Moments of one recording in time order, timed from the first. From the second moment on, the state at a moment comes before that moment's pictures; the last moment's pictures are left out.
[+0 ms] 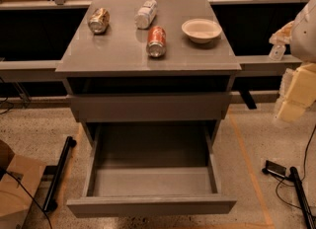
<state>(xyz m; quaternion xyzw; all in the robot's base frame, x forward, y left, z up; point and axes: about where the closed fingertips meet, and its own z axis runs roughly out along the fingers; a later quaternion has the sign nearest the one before) 0.438 -0.216 0.977 -0.60 0.78 -0.04 0.16</state>
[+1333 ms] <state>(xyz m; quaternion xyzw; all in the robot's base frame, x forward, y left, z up) 0.454 -0.223 0.893 -0.63 0.76 0.01 0.15</state>
